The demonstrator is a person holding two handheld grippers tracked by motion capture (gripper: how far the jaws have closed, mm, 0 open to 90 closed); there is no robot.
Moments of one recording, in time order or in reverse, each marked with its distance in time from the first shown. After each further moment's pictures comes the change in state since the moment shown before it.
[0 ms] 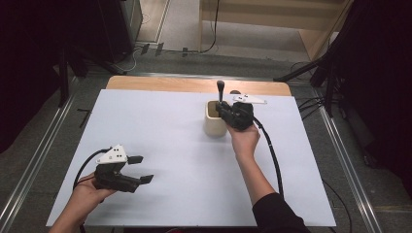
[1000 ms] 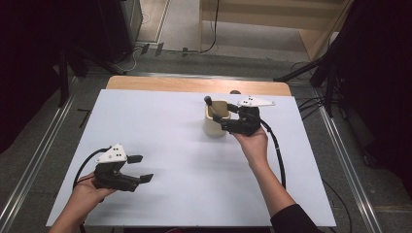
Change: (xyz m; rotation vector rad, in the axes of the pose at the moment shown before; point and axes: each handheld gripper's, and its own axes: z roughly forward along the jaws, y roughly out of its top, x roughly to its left) left arm 0.001 0.001 0.000 -0.005 0.006 -0.006; right arm 0.005 0.004 -0.035 0.033 0.134 -0.083
